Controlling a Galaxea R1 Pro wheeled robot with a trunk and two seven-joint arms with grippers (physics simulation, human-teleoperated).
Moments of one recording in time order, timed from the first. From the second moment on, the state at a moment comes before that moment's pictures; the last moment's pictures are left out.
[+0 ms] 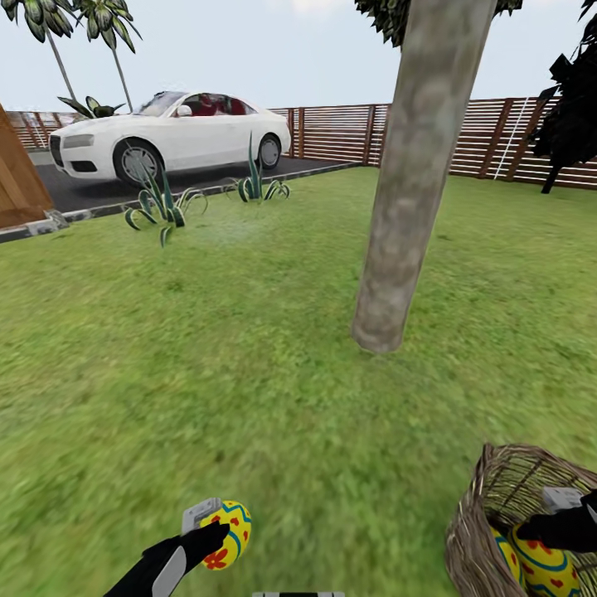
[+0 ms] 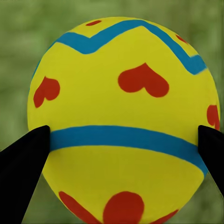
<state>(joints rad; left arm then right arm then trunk) -0.48 -0.03 0.14 -0.37 0.26 0.20 -0.08 -0.55 -0.60 0.09 -0.53 -0.07 0.72 0.53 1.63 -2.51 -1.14</state>
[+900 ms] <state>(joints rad) -0.48 -0.03 0.14 -0.32 0.25 0.08 -0.09 -0.55 -0.60 0.09 -0.53 -0.07 0.72 0.53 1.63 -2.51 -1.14</state>
